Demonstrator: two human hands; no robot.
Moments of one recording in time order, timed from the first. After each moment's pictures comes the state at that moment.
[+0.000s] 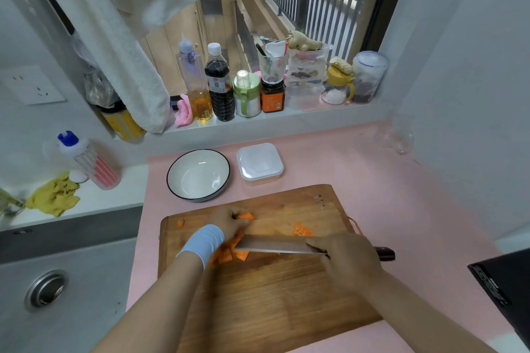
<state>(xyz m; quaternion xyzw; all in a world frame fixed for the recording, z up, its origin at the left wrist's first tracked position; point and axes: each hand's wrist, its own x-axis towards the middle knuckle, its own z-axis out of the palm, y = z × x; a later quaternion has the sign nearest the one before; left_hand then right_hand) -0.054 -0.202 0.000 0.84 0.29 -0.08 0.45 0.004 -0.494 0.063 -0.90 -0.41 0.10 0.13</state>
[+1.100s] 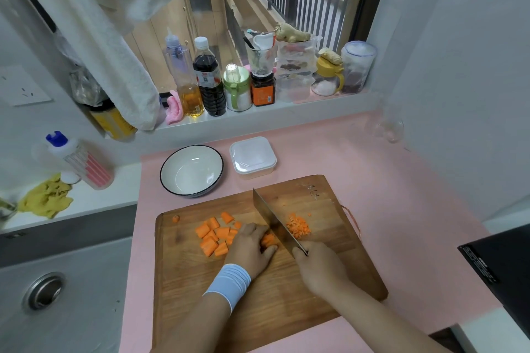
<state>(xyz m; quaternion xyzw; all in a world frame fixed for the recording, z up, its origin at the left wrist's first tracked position) -0.091 -0.284 -0.041 0.96 0.13 0.04 0.25 -0.050 -0.463 0.048 -0.92 -0.13 0.27 0.27</state>
